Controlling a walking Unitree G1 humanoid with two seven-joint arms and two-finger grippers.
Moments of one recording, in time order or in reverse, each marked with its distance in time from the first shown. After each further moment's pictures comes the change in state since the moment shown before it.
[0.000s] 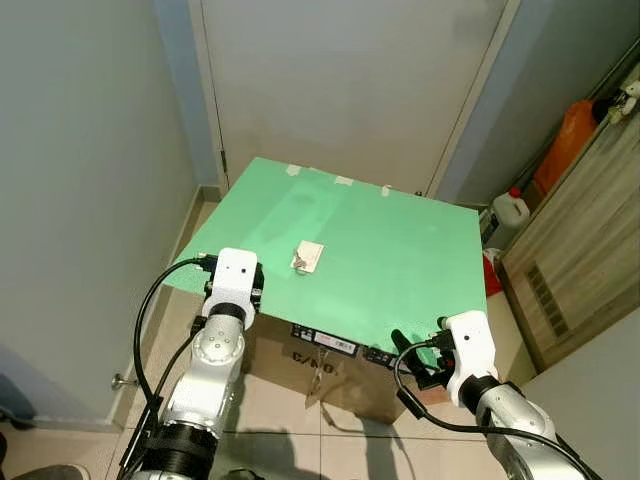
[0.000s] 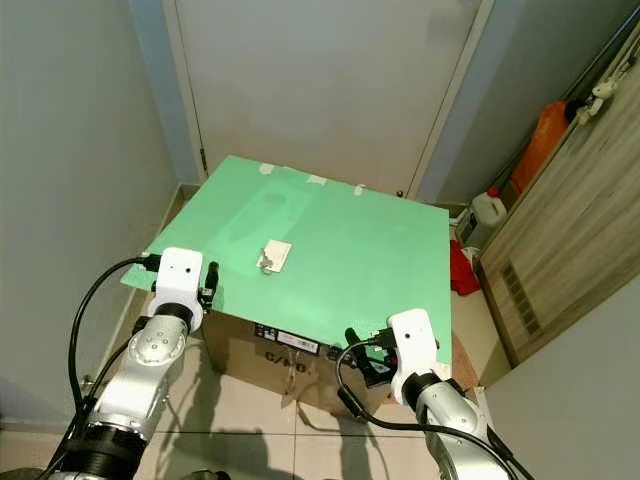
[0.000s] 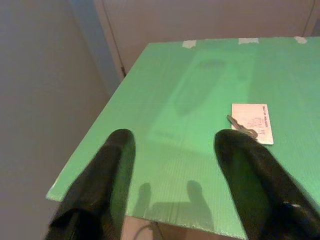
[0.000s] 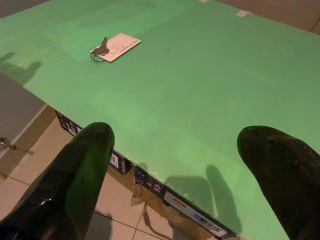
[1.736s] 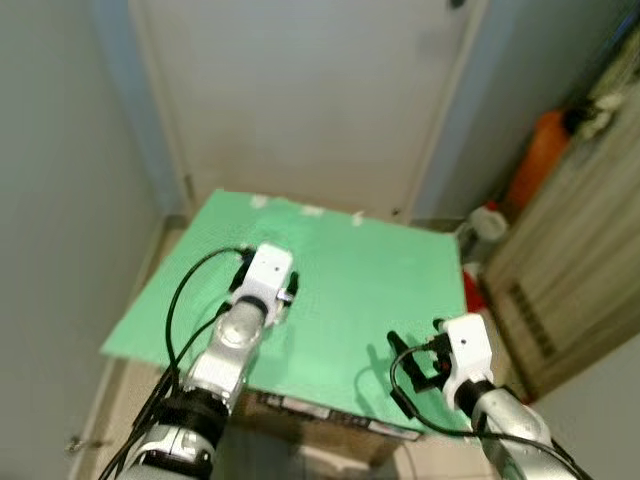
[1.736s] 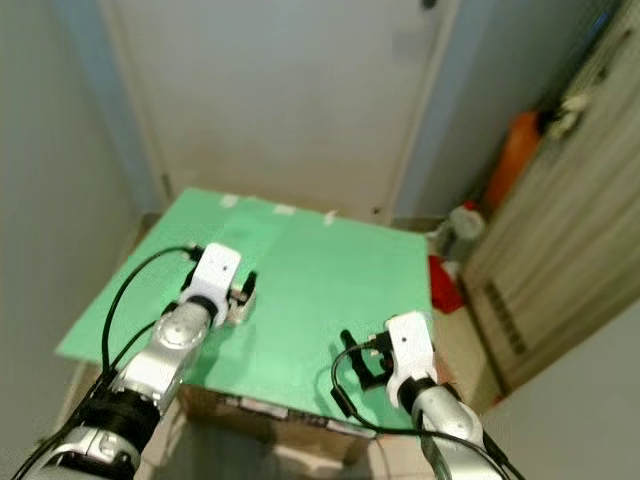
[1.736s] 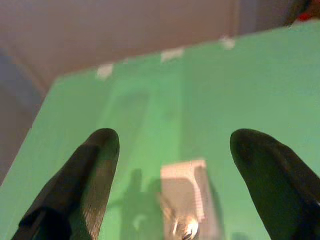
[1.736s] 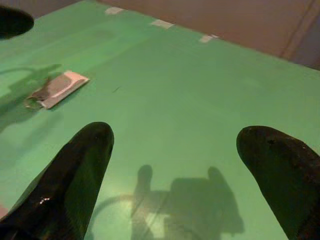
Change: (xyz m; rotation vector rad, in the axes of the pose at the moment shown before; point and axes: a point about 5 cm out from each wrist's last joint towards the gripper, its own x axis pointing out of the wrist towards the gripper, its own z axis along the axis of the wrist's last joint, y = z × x) left arm 0.020 -0.026 -0.008 0.078 0.082 -0.216; right arm -0.002 0.005 -0.003 0.007 -0.020 0.009
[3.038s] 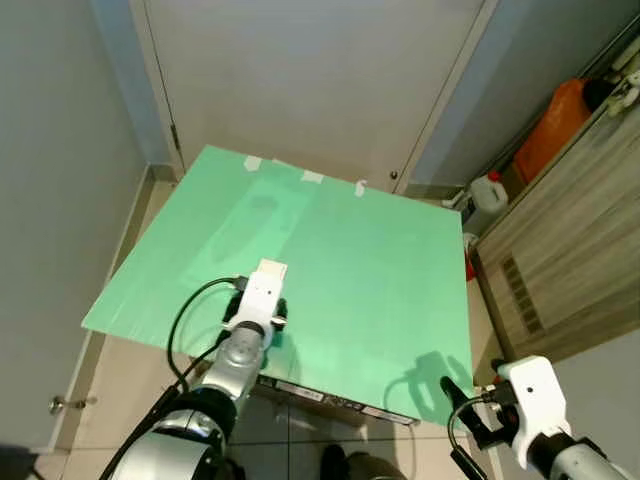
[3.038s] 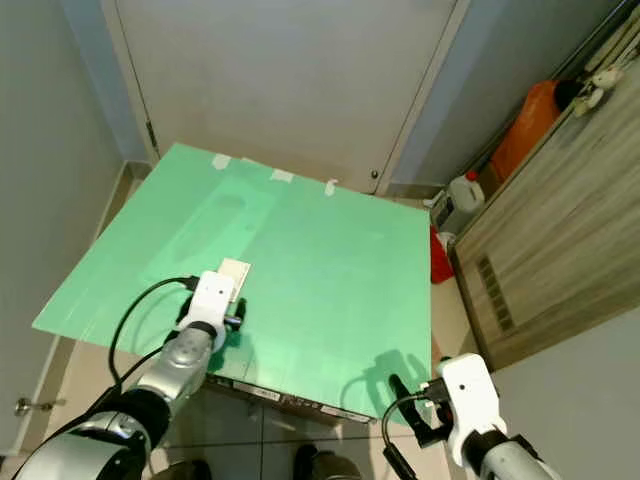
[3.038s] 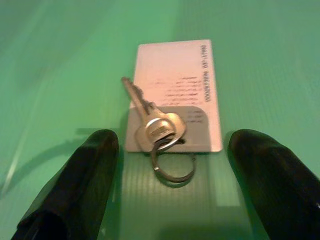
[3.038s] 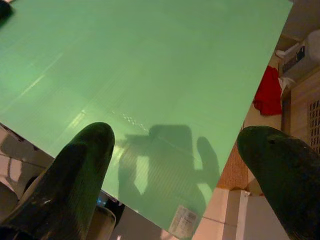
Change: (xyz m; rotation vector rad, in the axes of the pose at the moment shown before) left arm 0.002 -0.008 -0.044 -0.030 0.135 0.100; right arm -0.078 -0.027 -0.006 -0.082 0.139 -0.059
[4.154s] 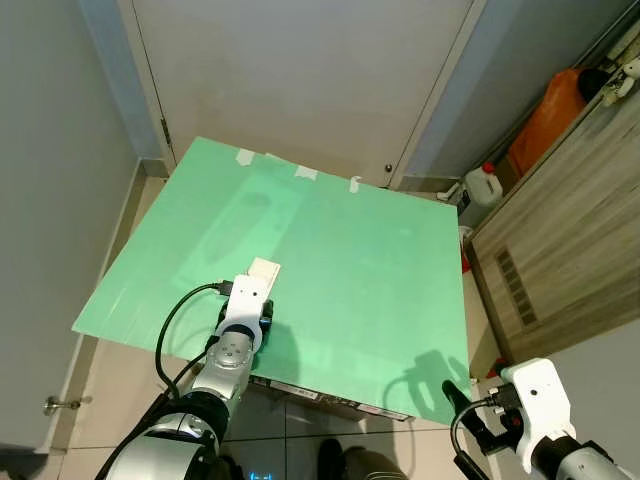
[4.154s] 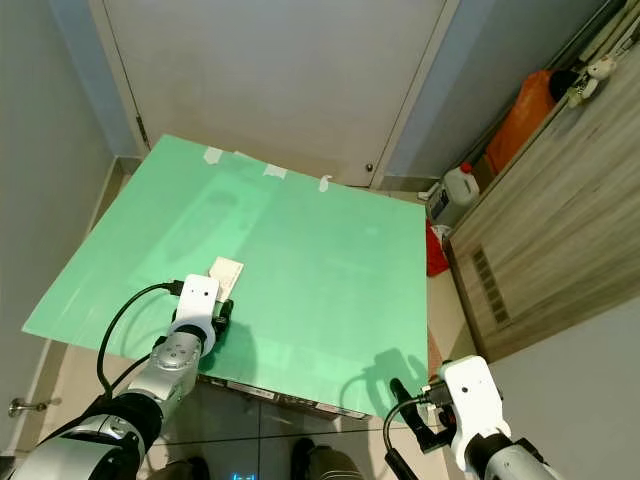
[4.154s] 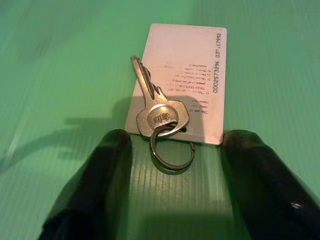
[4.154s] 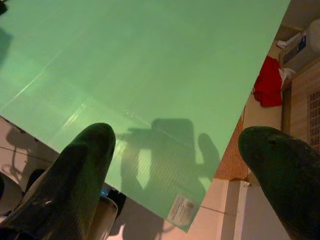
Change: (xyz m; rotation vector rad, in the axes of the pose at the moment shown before) left arm -0.002 0.011 -0.011 -0.095 0.049 0.039; right arm -0.006 0.002 0.005 -0.006 0.013 0.013
